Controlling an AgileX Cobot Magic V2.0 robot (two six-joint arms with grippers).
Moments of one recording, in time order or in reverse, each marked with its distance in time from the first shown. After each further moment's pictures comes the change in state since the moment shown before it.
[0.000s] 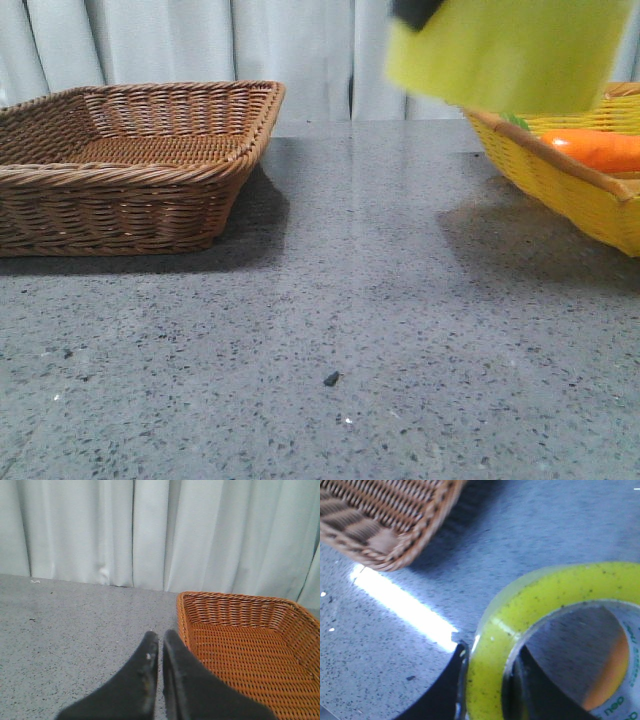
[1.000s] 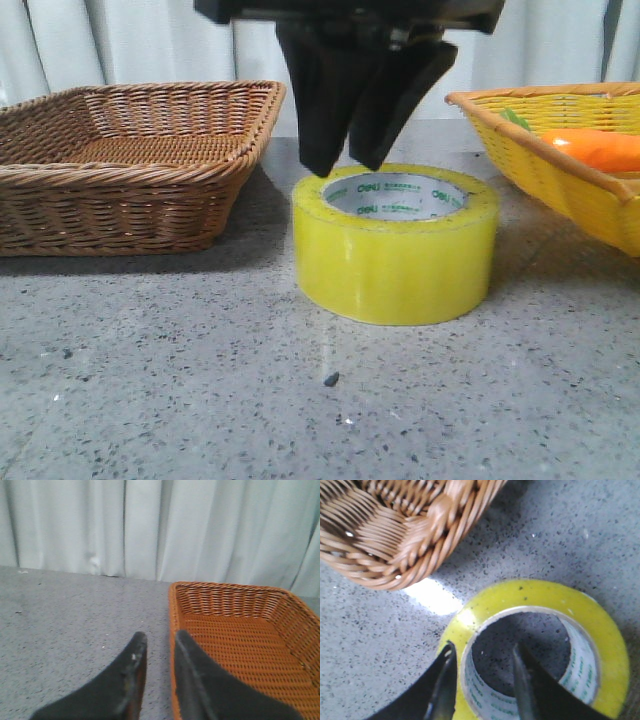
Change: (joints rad) left arm -0.059 0.081 -0.033 0.000 -0.002 0.000; right arm 0.051 0.172 0.000 0.016 -0.058 -0.005
